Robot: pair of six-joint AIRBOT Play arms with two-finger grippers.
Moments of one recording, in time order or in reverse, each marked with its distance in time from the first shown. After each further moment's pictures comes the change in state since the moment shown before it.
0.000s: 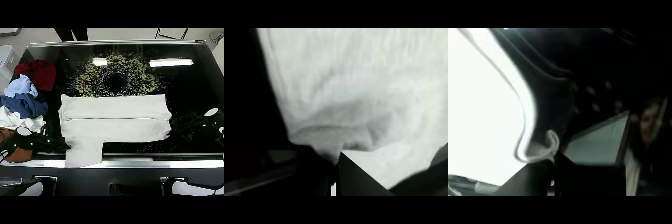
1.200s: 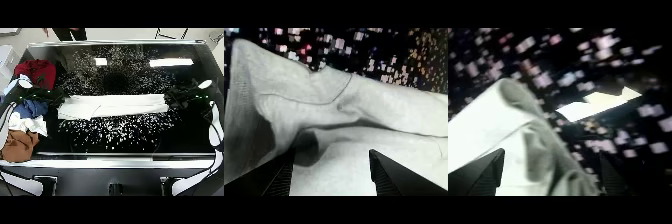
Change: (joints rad) left arm -0.077 -0.562 0.969 -0.025 0.060 -0.229; right arm 0.128 -0.349 0.592 0.077 -0.206 0.225
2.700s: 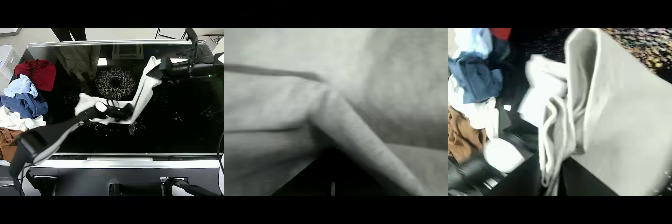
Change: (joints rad) left arm -0.840 -0.198 0.020 -0.560 0.545 -0.210; right arm 0.279 0.486 0.071 0.344 0.221 -0.256
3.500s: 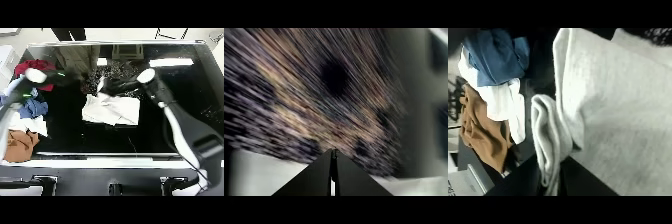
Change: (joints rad) left arm 0.603 0.475 0.011 0.686 -0.217 -0.013; right arm 0.480 -0.408 0.000 0.158 -0.404 0.014
